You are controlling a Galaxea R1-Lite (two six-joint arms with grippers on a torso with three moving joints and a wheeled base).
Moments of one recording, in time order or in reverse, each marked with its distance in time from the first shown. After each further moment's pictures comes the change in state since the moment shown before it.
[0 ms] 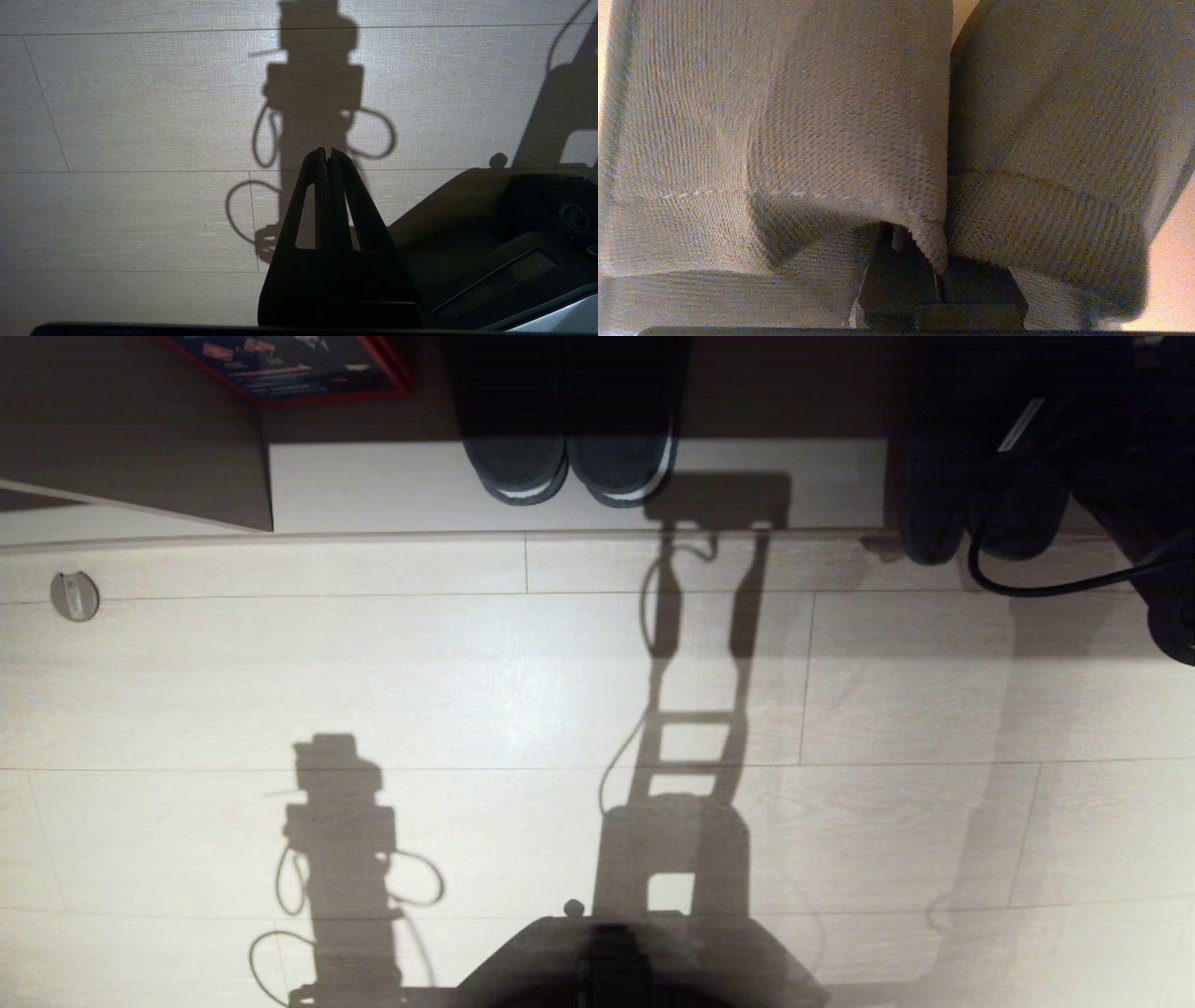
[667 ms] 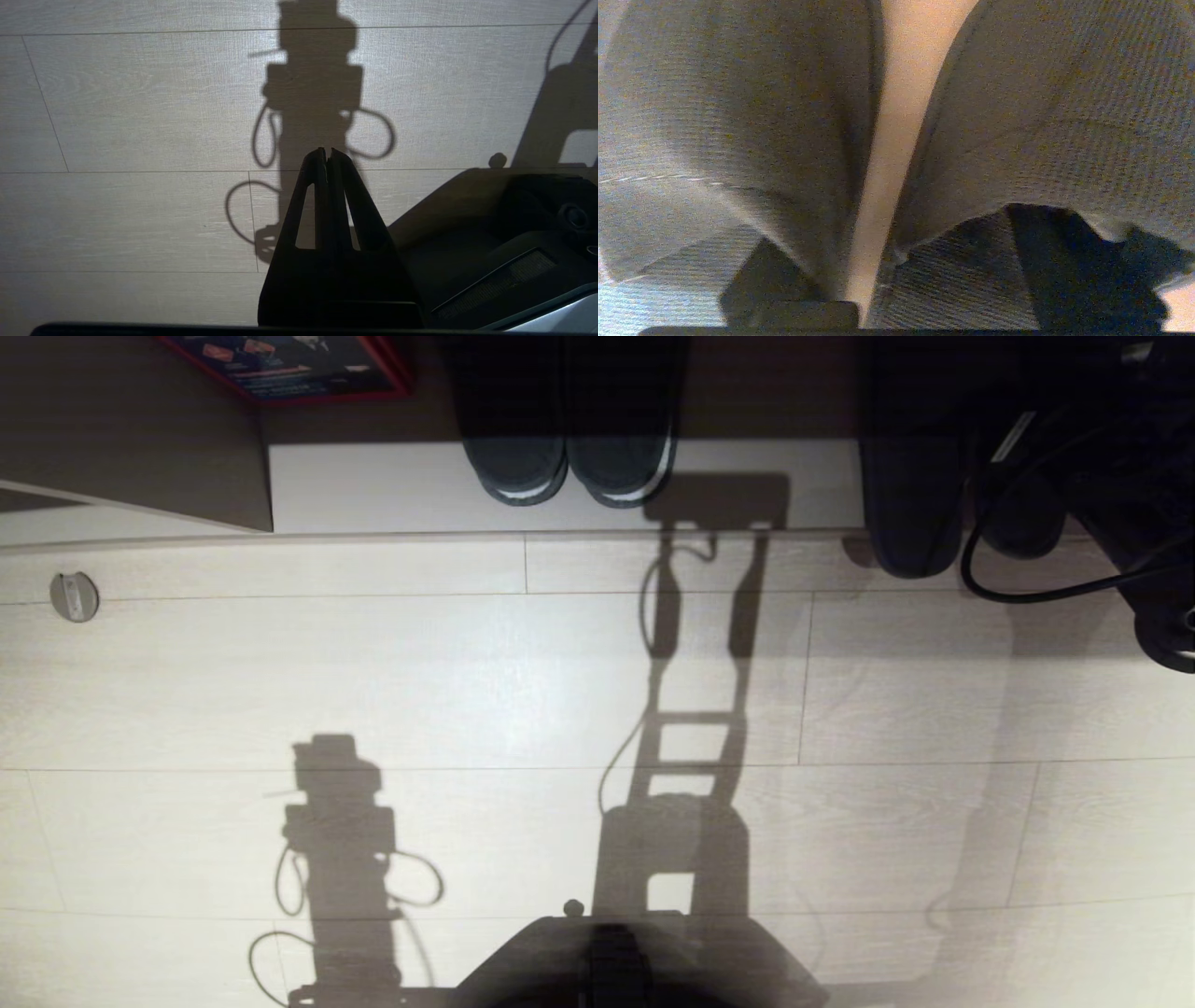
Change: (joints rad) left arm 0.000 0.000 0.000 0.000 0.000 0.000; right arm -0.002 0.030 0.005 -0.006 0.004 -0.001
